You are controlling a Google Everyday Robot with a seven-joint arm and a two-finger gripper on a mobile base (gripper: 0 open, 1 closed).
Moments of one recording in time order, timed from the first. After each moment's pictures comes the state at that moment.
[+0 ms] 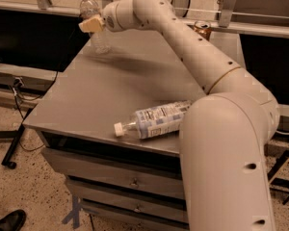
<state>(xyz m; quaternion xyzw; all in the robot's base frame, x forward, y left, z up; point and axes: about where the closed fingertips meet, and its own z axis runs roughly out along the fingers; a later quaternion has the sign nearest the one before) 0.850 0.146 0.934 -0.40 0.70 0.25 0.54</state>
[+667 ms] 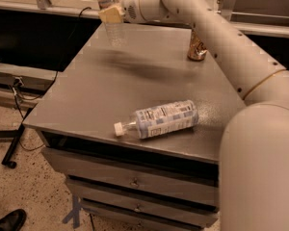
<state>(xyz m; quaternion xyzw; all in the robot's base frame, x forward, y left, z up) 0.813 0.079 0.980 -0.39 0.70 0.25 0.55</state>
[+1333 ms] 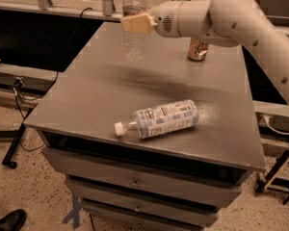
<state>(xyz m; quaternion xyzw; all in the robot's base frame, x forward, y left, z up) 0.717 0.005 0.989 -0.34 0.69 0.33 0.55</state>
